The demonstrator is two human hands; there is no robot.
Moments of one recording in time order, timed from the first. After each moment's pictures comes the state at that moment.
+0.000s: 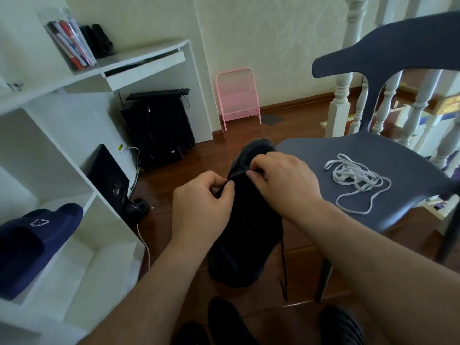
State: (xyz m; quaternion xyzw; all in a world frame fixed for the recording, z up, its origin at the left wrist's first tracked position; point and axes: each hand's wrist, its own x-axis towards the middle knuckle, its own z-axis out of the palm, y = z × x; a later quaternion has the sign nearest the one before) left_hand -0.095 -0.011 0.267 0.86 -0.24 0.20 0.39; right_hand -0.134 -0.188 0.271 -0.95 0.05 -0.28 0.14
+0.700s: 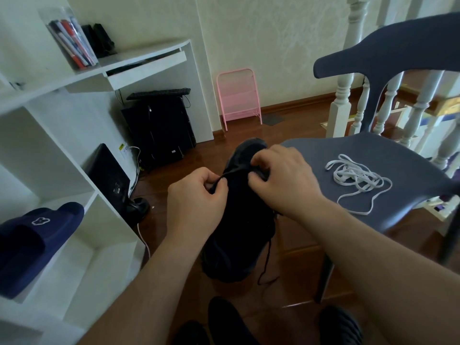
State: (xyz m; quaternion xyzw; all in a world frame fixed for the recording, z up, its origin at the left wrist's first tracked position) left_hand -0.087 -0.005 0.271 0.87 -0.22 0.20 0.38; right_hand -0.131 -0.190 0.271 -0.94 0.08 -0.25 0.22
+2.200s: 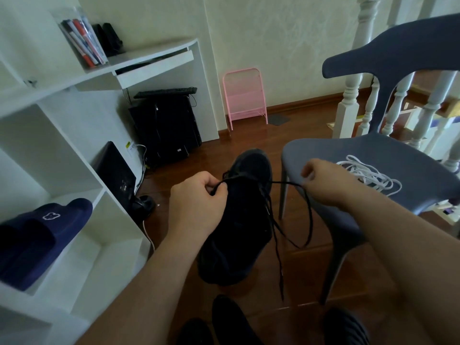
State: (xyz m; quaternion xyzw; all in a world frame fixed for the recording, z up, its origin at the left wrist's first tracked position) left_hand -0.076 0.007 0.267 0.90 -0.18 0.17 0.35; right_hand -0.131 -0.265 0.256 -0.94 0.23 -0.03 0.26
